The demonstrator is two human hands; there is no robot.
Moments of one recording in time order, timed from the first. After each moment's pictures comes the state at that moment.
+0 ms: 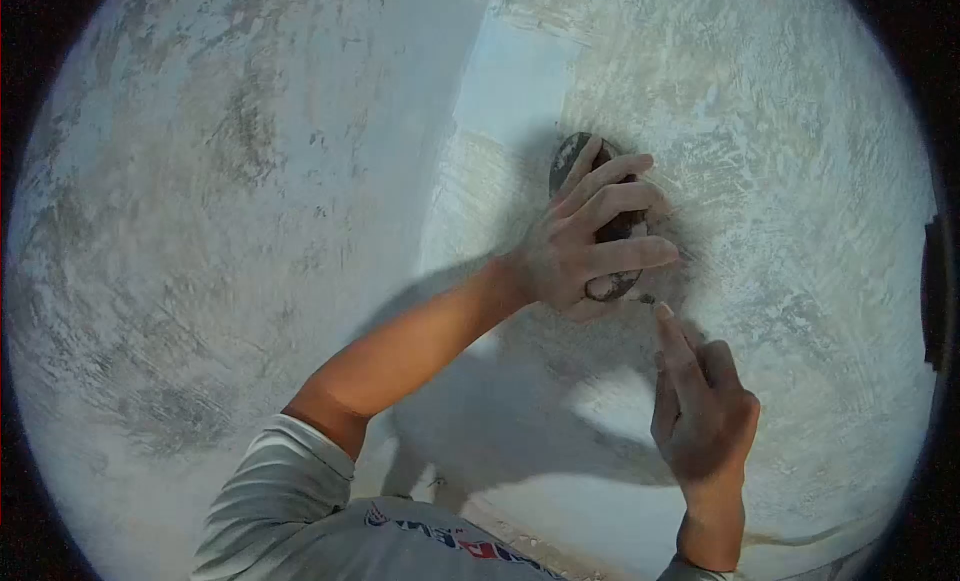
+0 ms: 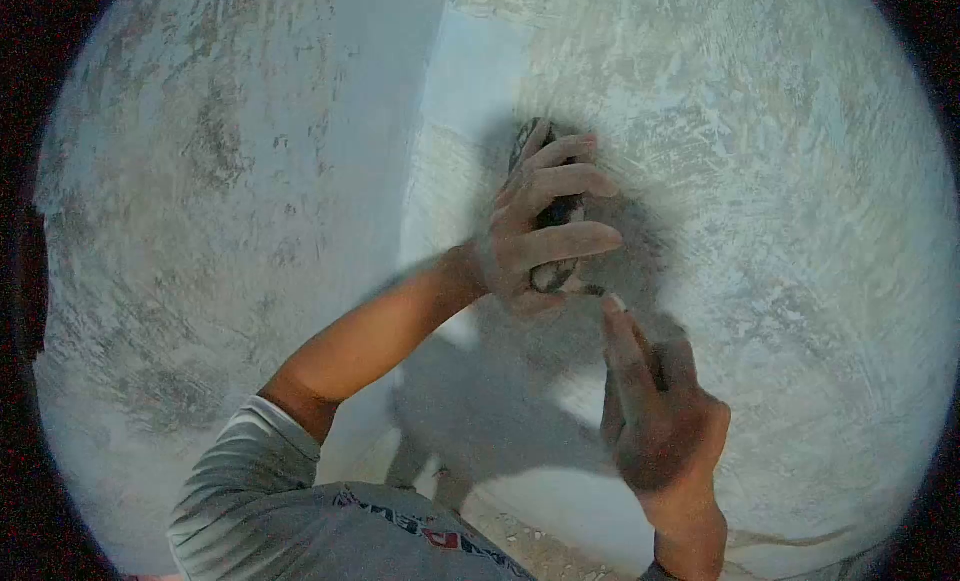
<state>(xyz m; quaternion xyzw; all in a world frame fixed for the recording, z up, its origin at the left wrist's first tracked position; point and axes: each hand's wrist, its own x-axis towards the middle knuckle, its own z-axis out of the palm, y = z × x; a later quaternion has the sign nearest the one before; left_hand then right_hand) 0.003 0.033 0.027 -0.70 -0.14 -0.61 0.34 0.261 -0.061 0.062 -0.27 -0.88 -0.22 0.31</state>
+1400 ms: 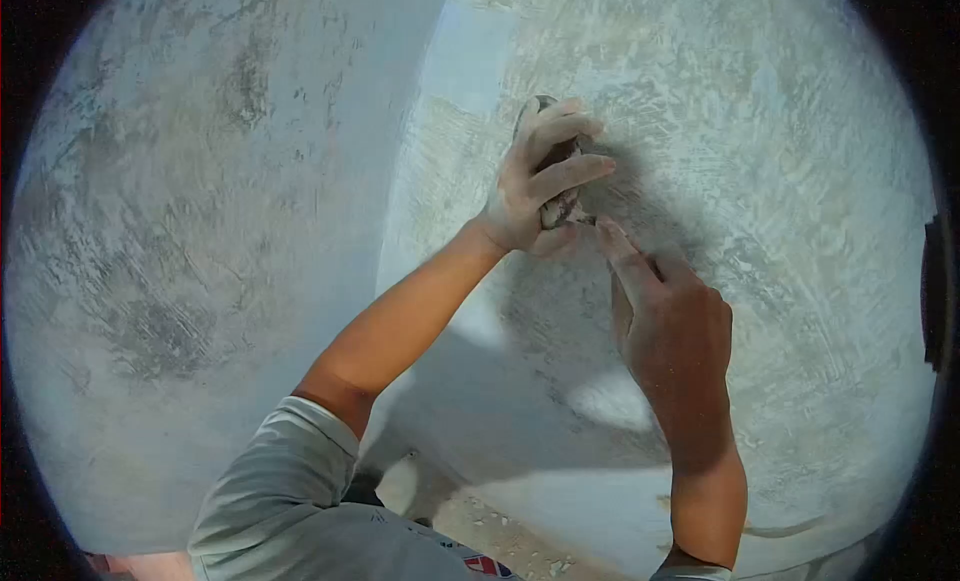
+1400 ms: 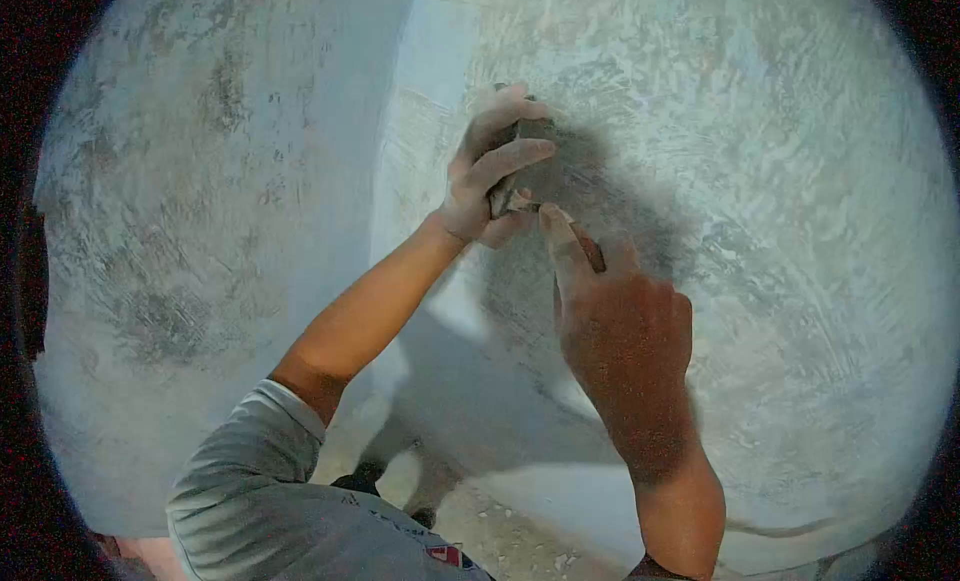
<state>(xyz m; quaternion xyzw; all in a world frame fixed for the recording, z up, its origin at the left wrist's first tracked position) 0.036 0.038 0.030 -0.64 -0.17 -0.65 0.38 0.284 -0.051 0.096 -0.27 -0.88 -0.31 0.25</state>
